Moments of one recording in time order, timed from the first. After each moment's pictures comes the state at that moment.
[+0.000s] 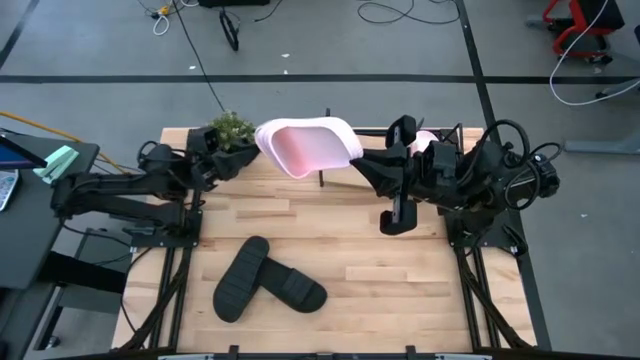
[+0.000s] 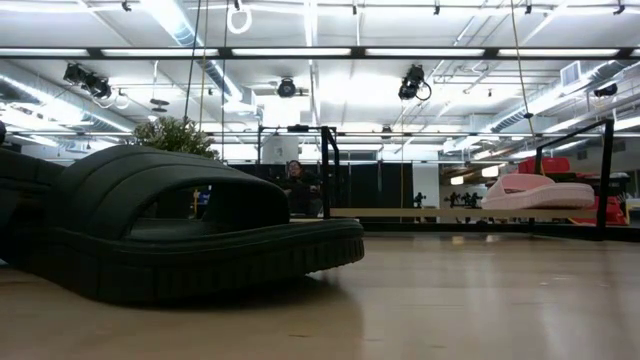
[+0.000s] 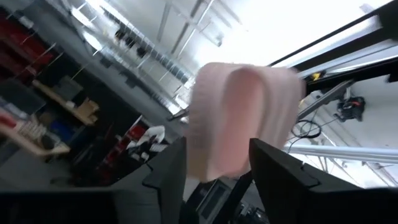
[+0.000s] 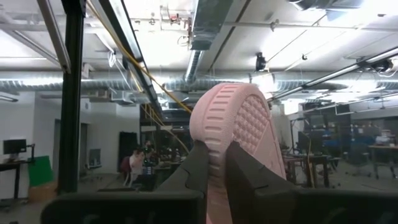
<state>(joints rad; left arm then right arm) 0.10 0.91 0.73 0.80 0.01 -0.80 0.34 1.45 1.70 0.31 0.41 -0.18</state>
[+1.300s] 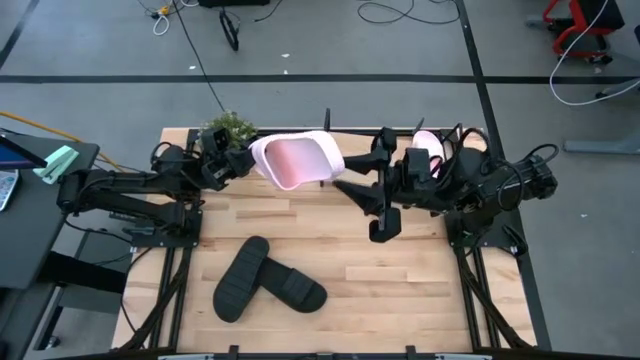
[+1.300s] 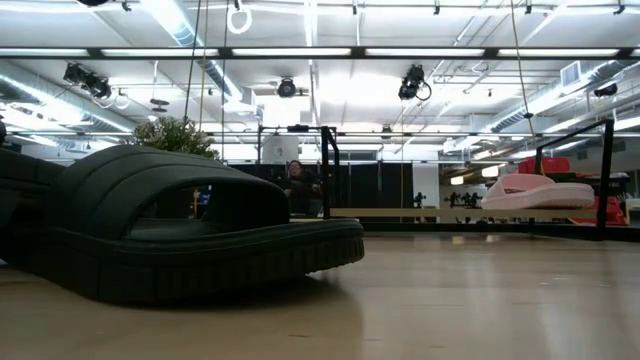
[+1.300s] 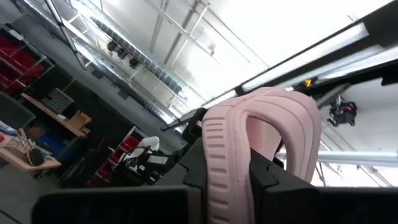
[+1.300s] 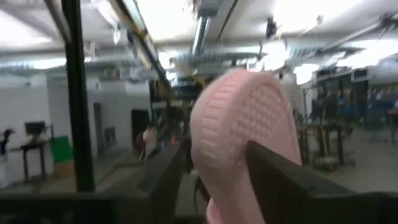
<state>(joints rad) 0.11 1.03 0.73 0.99 0.01 -0.80 0.32 1.49 1.70 0.15 0.38 -0.03</state>
